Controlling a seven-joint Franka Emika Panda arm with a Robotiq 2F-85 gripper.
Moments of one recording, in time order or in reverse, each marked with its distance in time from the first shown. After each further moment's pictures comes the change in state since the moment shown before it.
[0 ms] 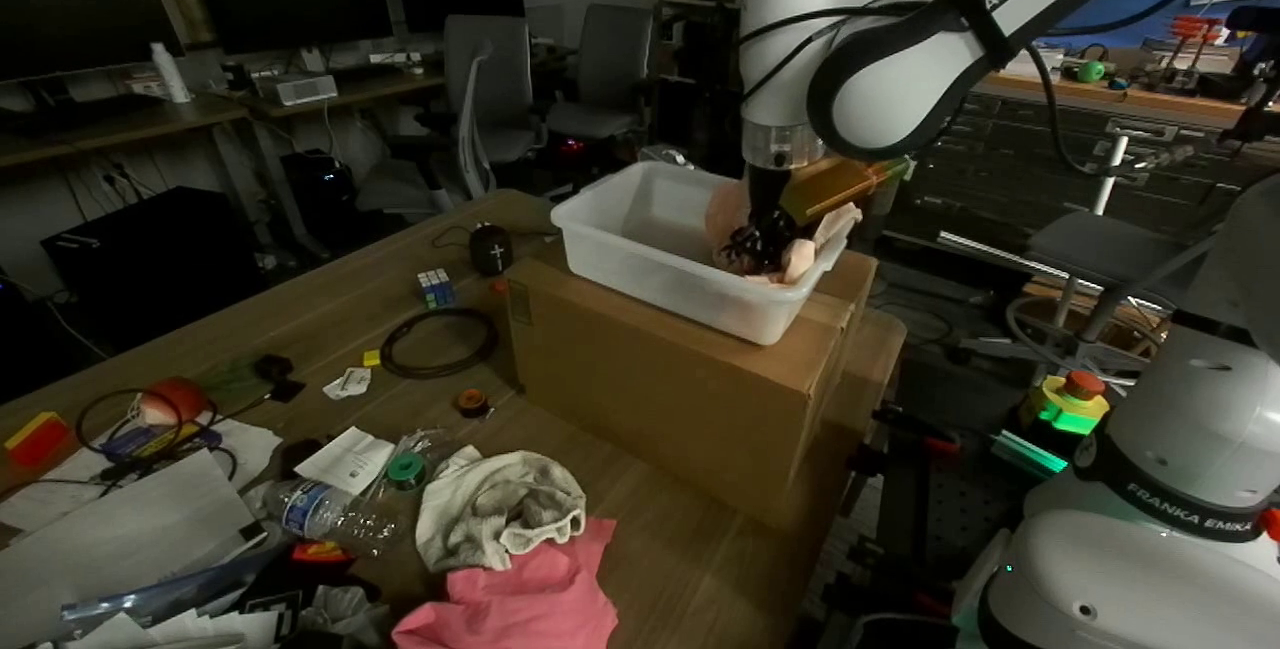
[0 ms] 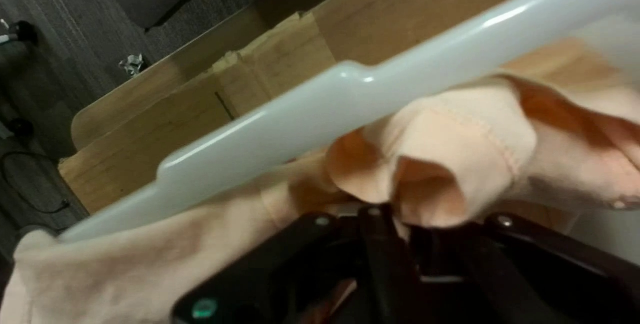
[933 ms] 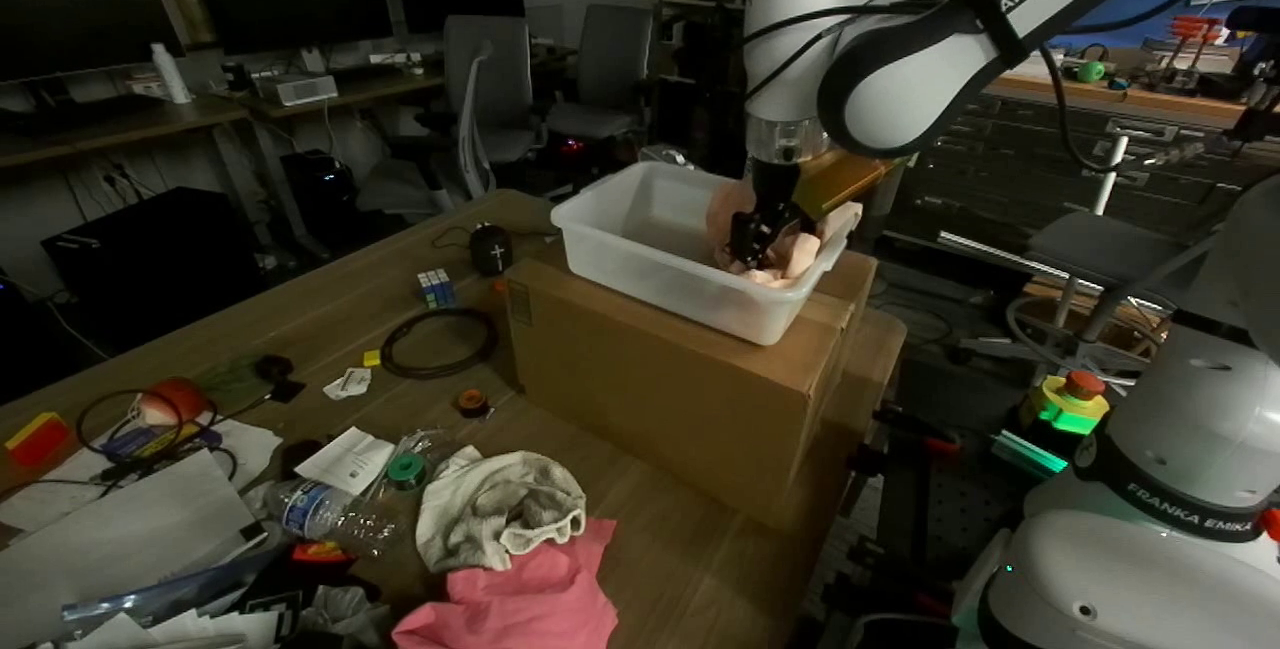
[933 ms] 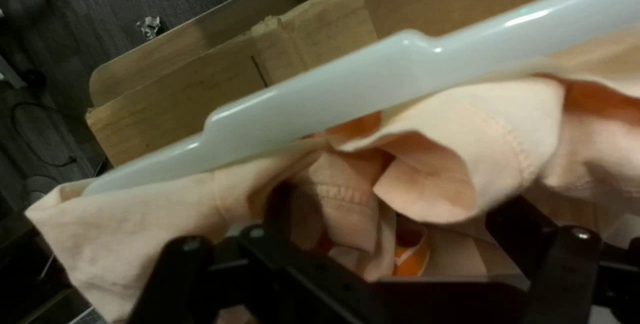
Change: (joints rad) arm -0.013 -0.018 0.002 -0.005 -0.085 0.000 -0.050
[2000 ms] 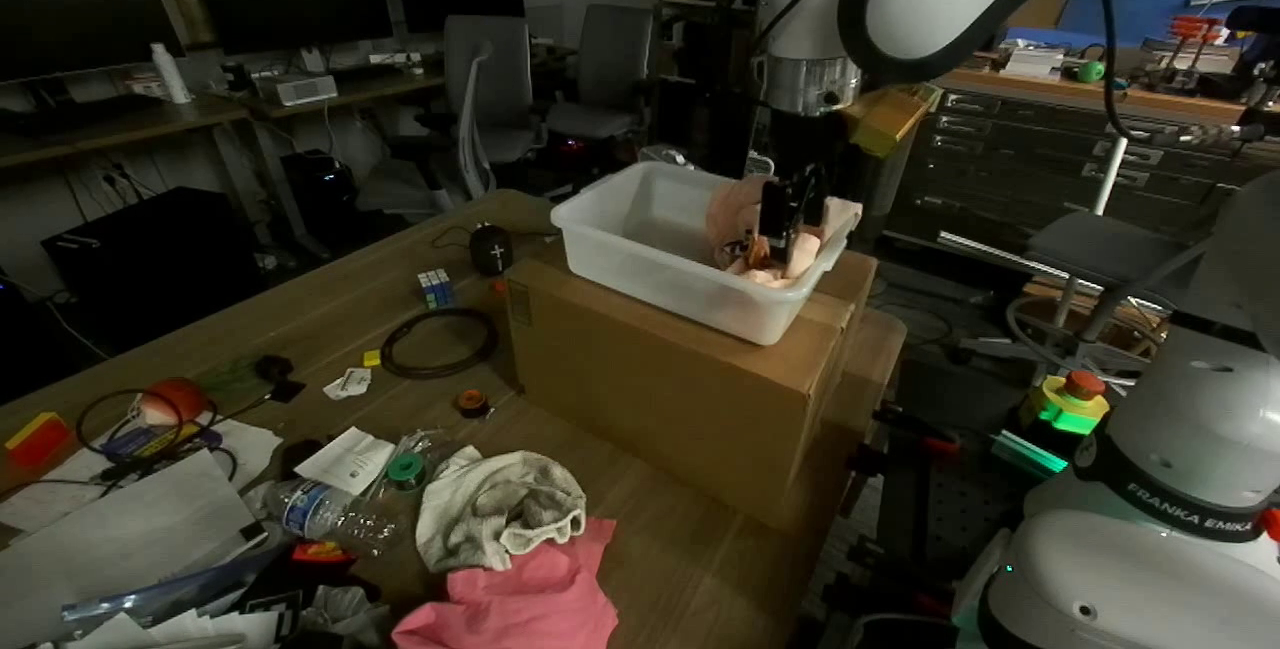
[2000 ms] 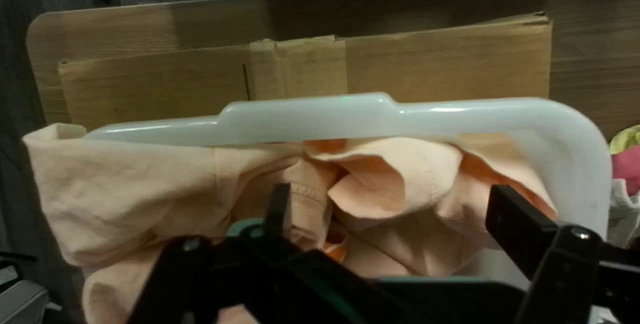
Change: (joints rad) arm 0.065 -0.143 -0.049 0.010 0.199 -0.156 -0.462
